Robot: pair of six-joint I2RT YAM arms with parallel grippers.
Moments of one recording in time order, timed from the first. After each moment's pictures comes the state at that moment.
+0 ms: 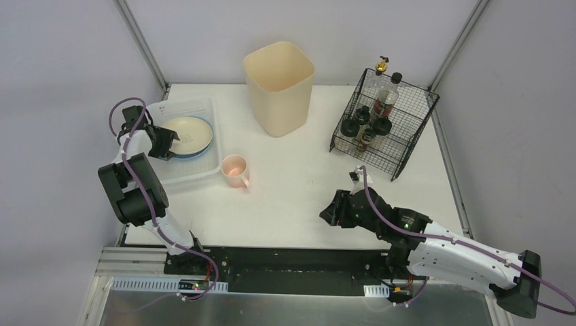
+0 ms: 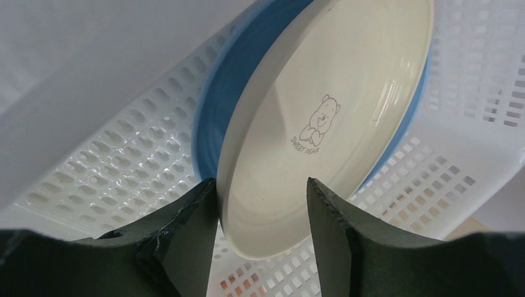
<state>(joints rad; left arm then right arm) 0.44 1.70 1.17 -0.47 0.11 -0.93 1.08 0.69 0.53 -0.51 0.22 0.94</state>
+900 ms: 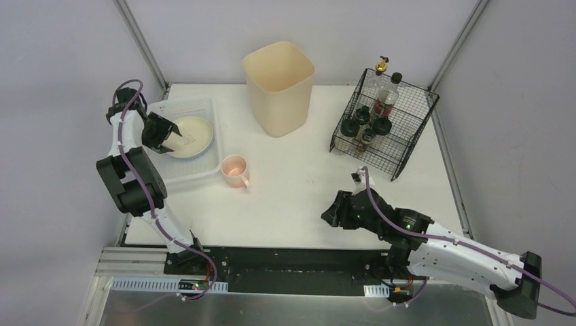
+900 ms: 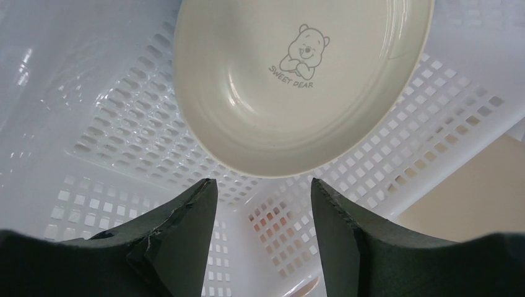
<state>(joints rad) 0.43 1.80 1.53 -0.89 0.18 -0.69 1.08 0.68 0.53 -0.56 0.22 0.97</state>
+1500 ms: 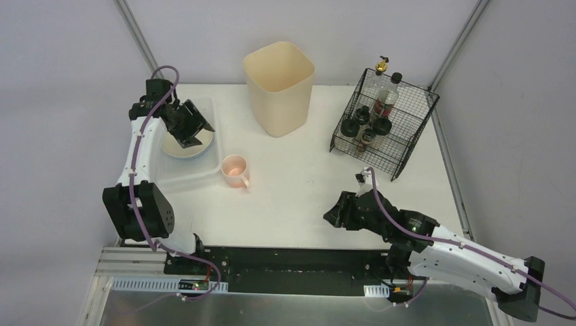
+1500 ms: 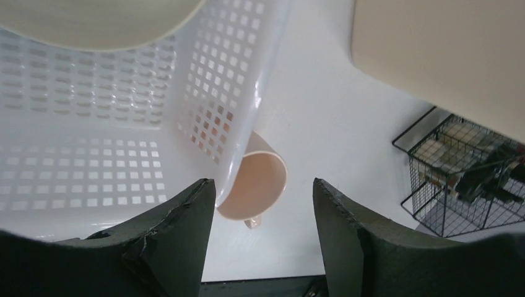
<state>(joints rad) 0.18 1.54 1.46 -0.93 0.28 -0.60 1.08 0.62 0.53 -0.60 0.22 0.98</state>
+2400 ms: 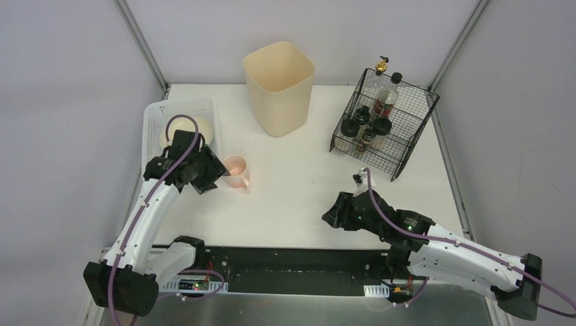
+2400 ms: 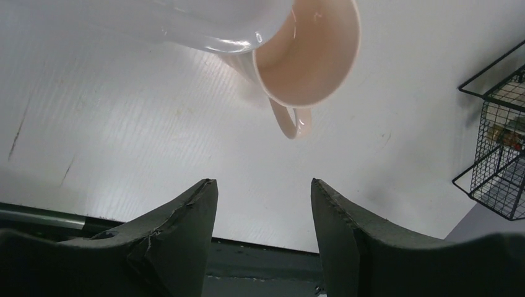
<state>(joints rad) -0.18 0.99 0.98 -0.96 0.03 -0.84 1.08 0.65 0.51 -0.57 0.22 0.99</state>
